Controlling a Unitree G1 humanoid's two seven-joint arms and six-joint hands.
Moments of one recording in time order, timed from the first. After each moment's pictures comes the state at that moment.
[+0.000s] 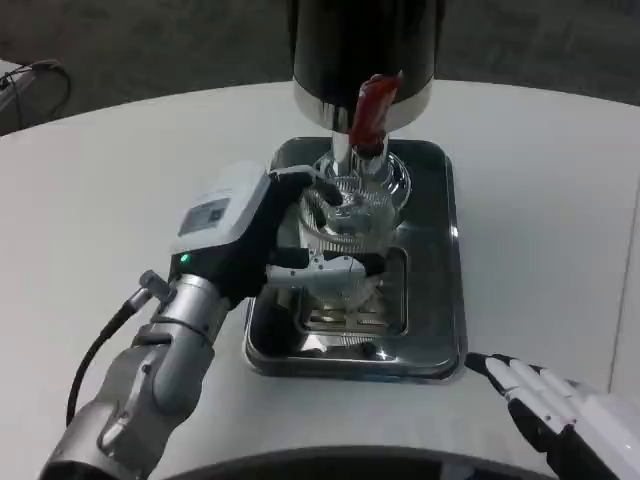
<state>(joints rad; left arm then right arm) -0.74 0.34 -0.22 0.62 0.63 -0.30 0.22 0.51 -0.21 -0.10 -1.03 -0.80 0.02 0.62</state>
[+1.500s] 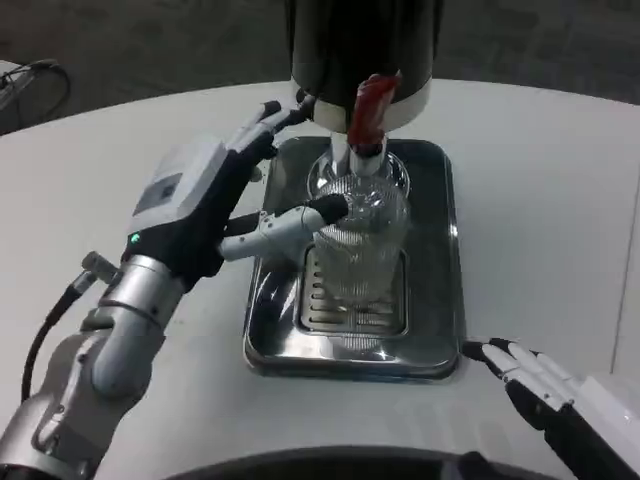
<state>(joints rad) -0.69 0.45 -0.15 0.48 0.47 -0.34 0.11 0.43 -0.24 -0.06 -1.03 -0.78 0.13 0.63</state>
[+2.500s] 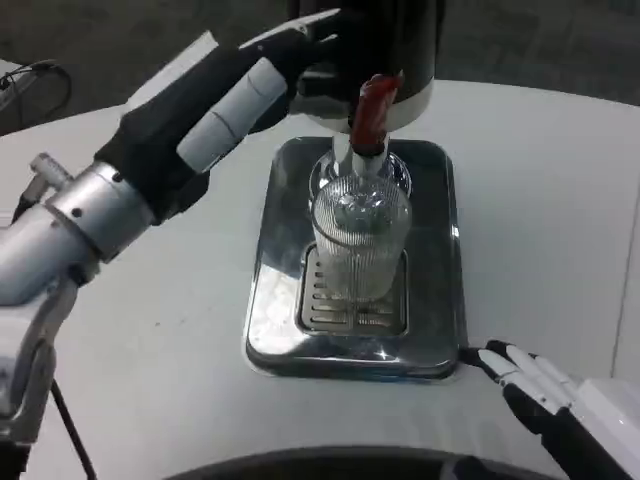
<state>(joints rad) -0.74 0.51 0.03 0.06 -0.23 0.02 -0.57 0.45 -0.25 -0.04 -1.03 -0.80 0.13 0.60</state>
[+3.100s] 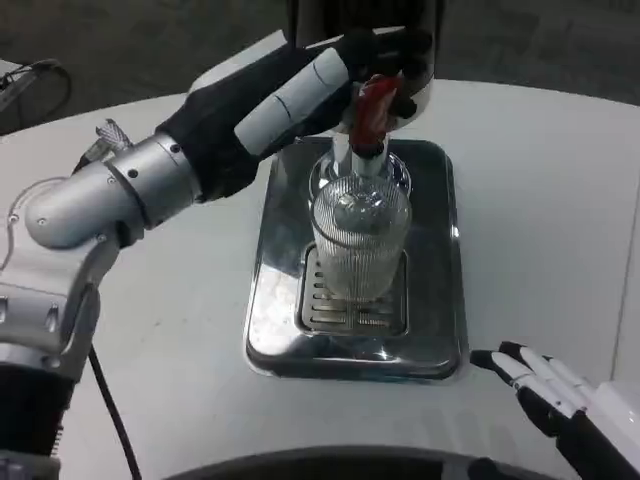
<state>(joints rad) -0.93 0.46 -0.04 0.30 -0.18 0.01 -0.70 0.48 -0.24 -0.09 -1.03 -0.76 0.10 0.59</state>
